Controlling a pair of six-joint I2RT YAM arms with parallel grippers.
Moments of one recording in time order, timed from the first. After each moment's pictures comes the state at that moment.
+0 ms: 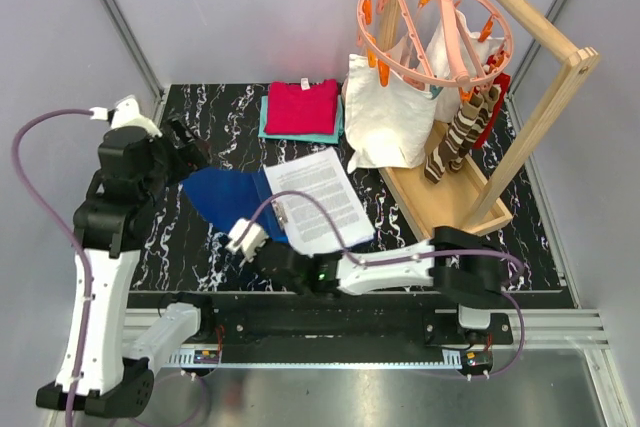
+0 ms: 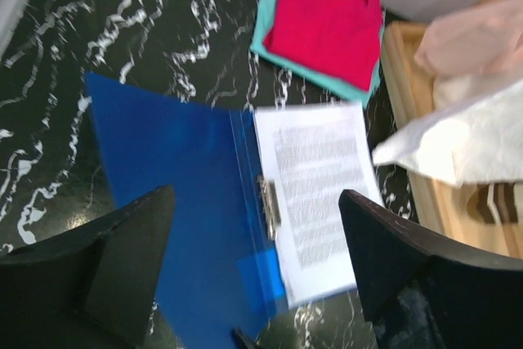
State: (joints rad) left arm -0.14 0.90 1.35 -0.89 -0.12 -0.48; right arm 1.45 1.89 1.18 0.31 0.53 -0.05
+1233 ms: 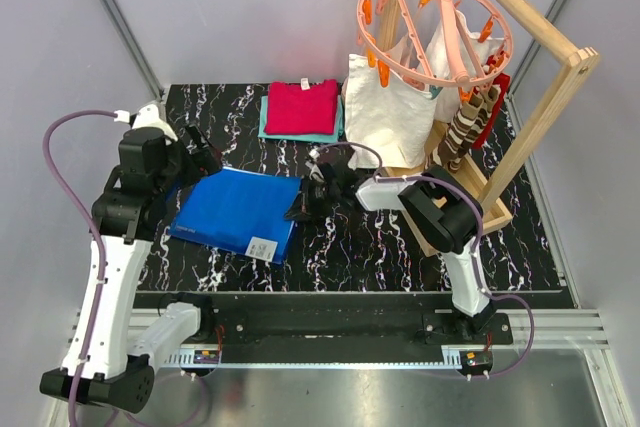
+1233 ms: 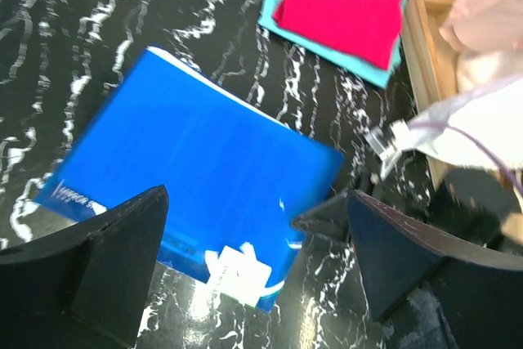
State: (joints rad) left arm -0.13 0.91 1.25 -0.85 -0.10 -0.47; right arm 0.76 2.10 1.19 0.24 -0.56 0.96
